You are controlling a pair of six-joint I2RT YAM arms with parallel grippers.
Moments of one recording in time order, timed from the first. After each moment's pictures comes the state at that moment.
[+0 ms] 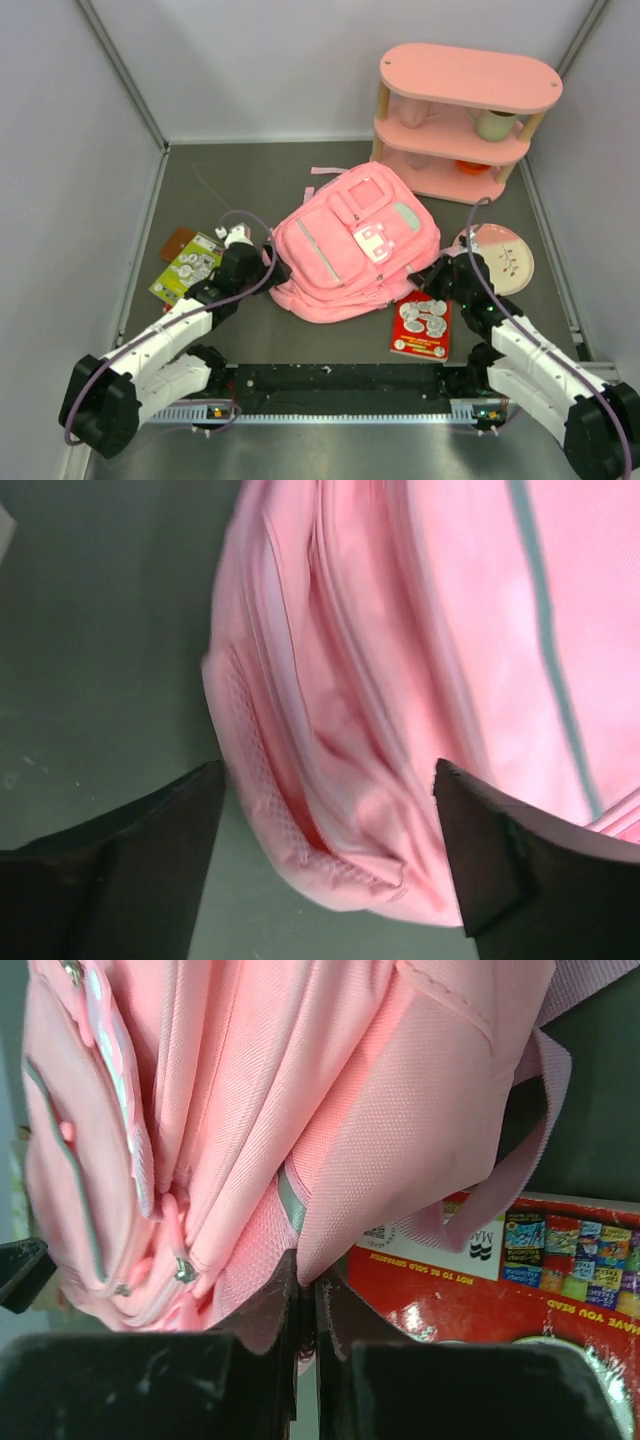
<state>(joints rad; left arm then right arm) -0.54 0.97 0.46 -0.21 -0.13 -0.76 0.37 0.82 0.29 -0.06 -0.08 0.85</state>
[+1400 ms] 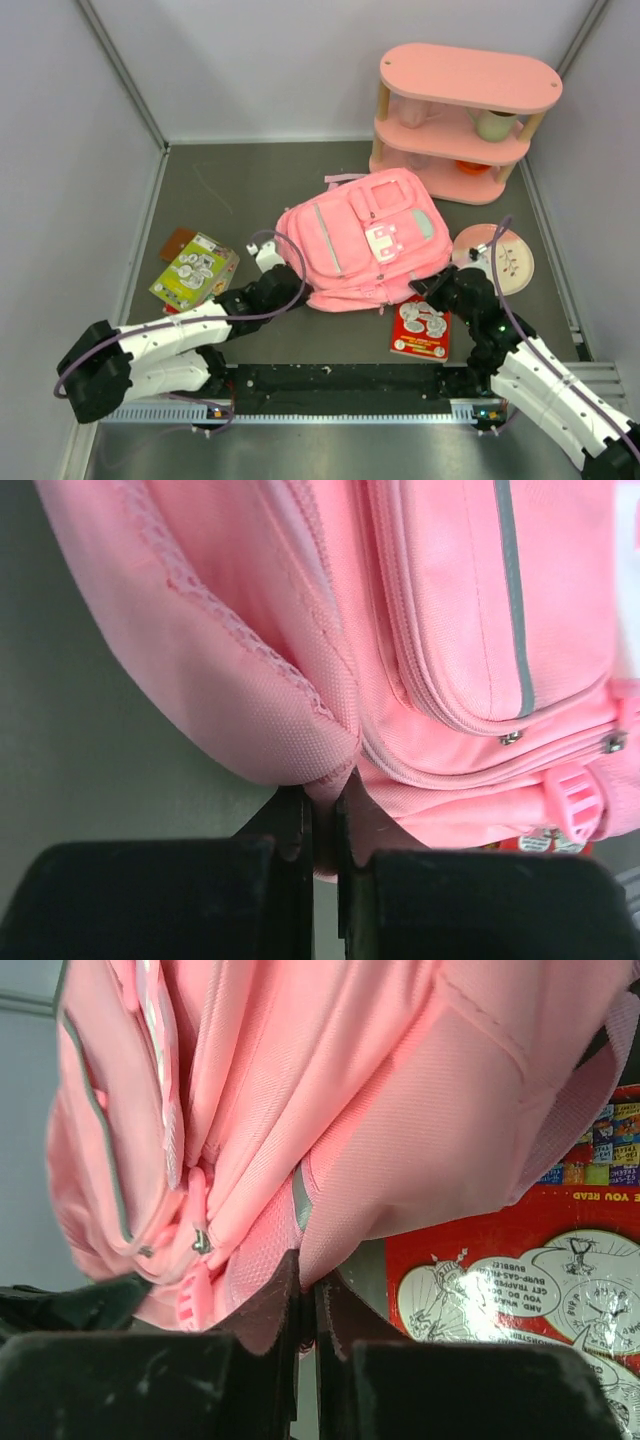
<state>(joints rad) -0.91 1.09 0.46 -0.09 -0.35 -1.11 0.53 0.52 0.27 -0.27 0.09 1.11</state>
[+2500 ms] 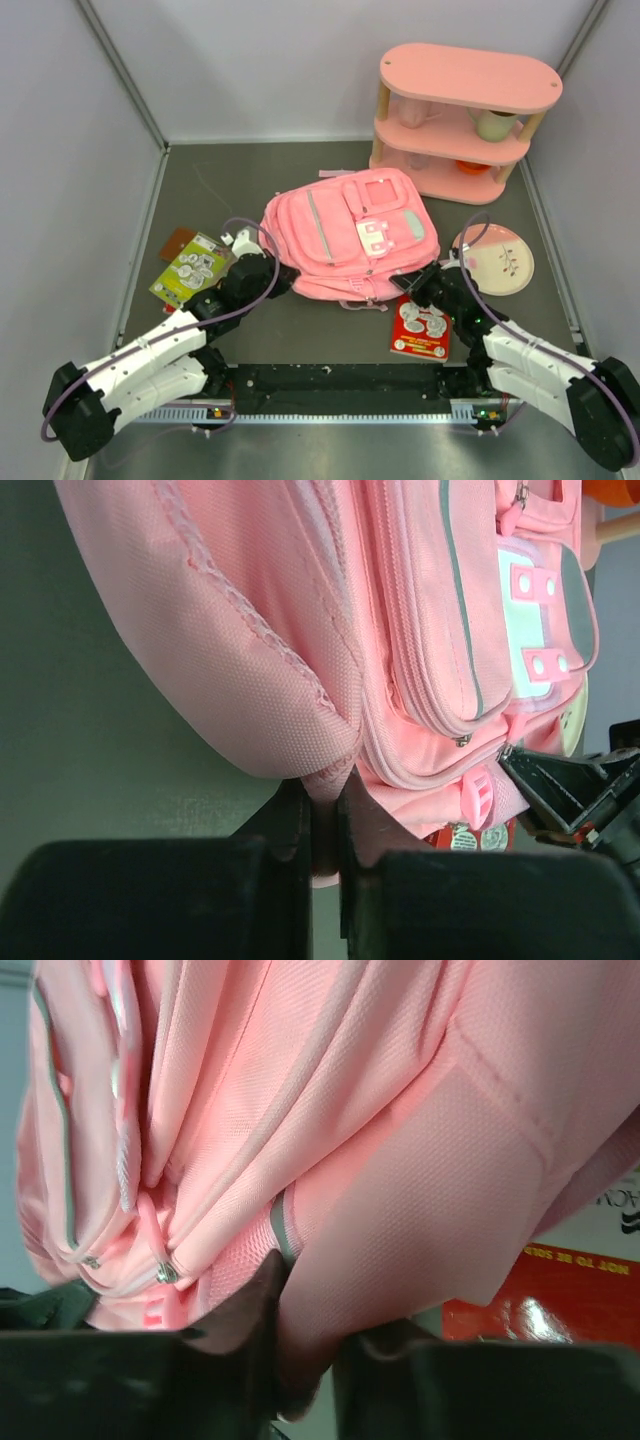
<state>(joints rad) -0.76 0.84 0.50 -0.19 -0.27 -1.03 0.54 0.84 0.14 0.24 -0.01 1.18</state>
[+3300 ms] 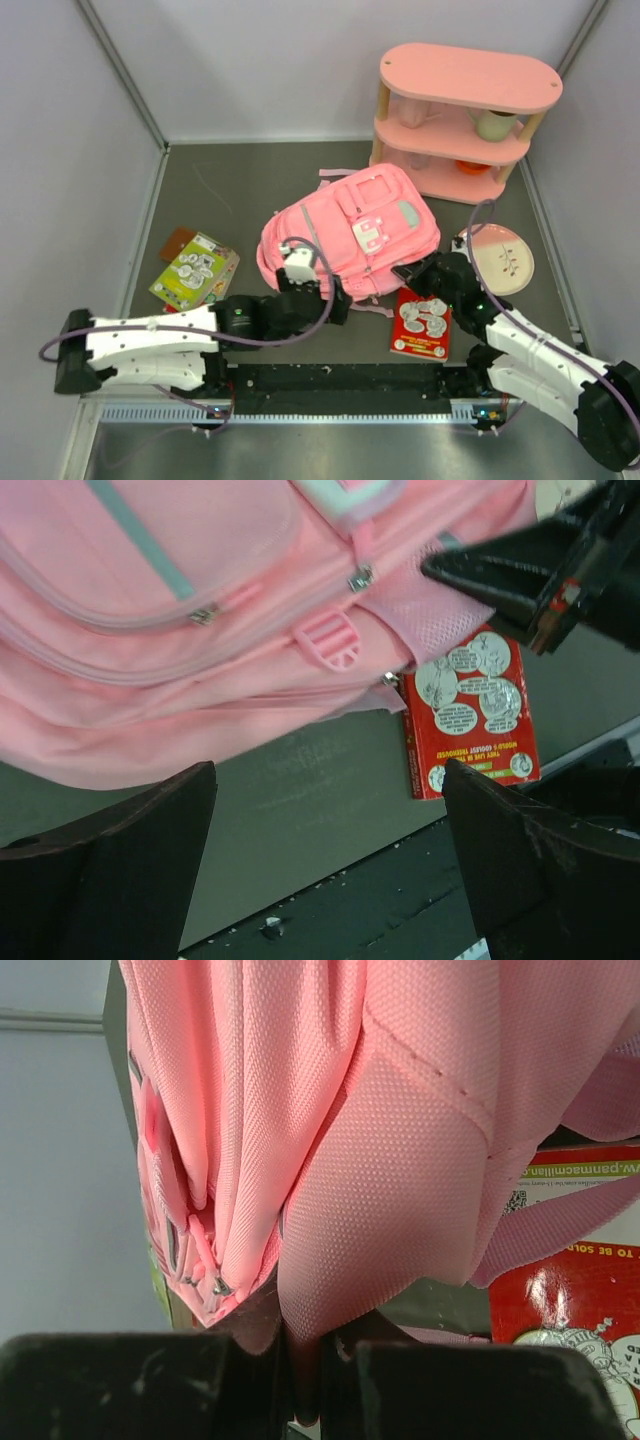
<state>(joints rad) -1.27 0.93 0.75 -0.40 -0.61 -0.89 0.55 0.85 0.31 0.05 0.07 1.24</state>
